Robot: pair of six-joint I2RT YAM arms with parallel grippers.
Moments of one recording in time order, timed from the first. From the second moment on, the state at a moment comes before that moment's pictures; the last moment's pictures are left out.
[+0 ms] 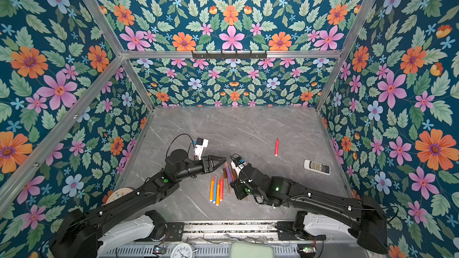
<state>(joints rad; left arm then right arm) -0.71 1.05 0.51 0.31 0.48 -0.99 1.11 1.07 0.75 -0.40 0.03 0.59</state>
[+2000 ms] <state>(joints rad) -0.61 1.18 0.77 0.00 0.64 -0.81 1.10 1.13 0.72 -0.20 0.07 0.65</state>
